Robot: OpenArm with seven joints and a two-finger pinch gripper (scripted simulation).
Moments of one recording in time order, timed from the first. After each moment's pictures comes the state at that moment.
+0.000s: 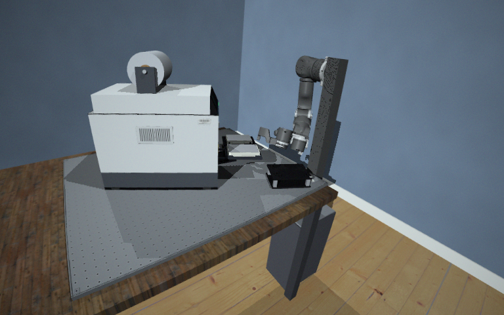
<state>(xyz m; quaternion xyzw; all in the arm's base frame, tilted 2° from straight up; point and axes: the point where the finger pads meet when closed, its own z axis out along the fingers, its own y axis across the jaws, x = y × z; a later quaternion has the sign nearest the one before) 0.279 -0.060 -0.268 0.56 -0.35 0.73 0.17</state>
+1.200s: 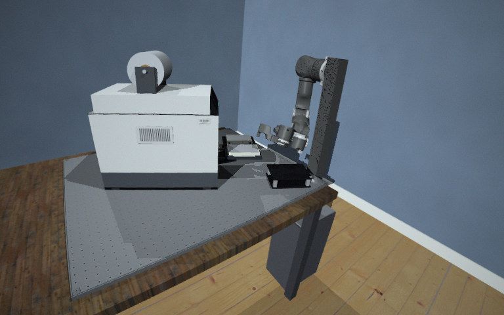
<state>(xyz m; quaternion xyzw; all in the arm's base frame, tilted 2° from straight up) 0.301 -0.035 -0.242 0.56 -0.29 0.77 0.13</state>
